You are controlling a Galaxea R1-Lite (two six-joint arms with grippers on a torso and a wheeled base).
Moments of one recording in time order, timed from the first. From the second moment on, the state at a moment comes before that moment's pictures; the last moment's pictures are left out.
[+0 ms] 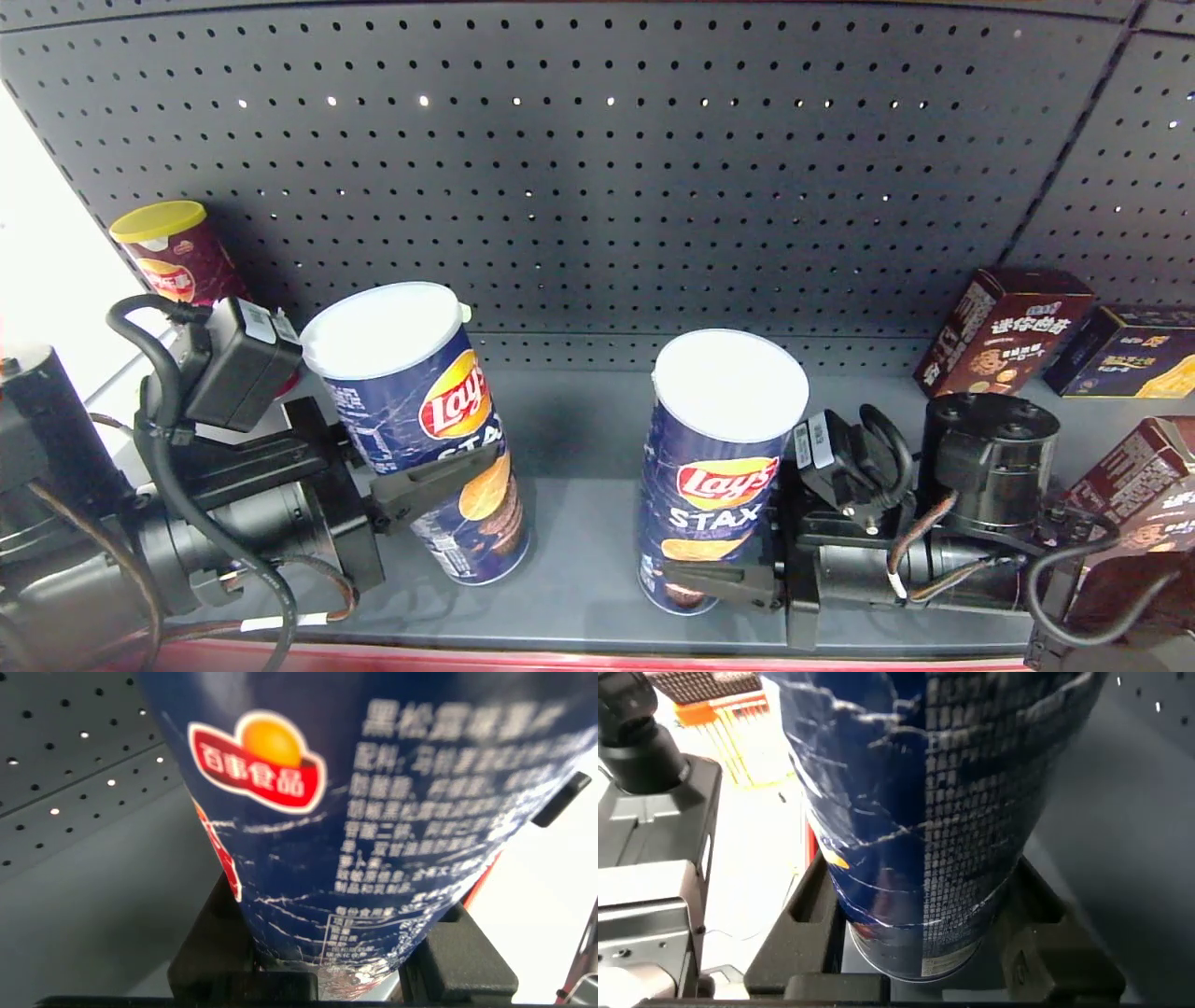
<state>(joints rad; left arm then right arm) -0.43 1.36 -0.45 -0.81 -0.42 0.07 0.65 1.76 -0.54 -1.05 0.67 -0.26</state>
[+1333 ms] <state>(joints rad) -0.43 1.36 -0.42 -0.82 -0.42 0.07 0.65 1.77 -0.53 -1.10 0.59 -0.26</state>
